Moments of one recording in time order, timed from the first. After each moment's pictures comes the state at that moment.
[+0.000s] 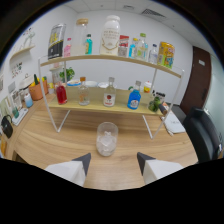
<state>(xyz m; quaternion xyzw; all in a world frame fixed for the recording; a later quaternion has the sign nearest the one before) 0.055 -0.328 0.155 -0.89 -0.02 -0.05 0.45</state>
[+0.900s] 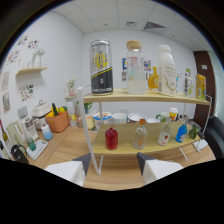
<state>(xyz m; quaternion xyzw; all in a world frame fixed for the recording) -0.128 -0.235 0.222 -0.82 -0.02 0.04 0.57</state>
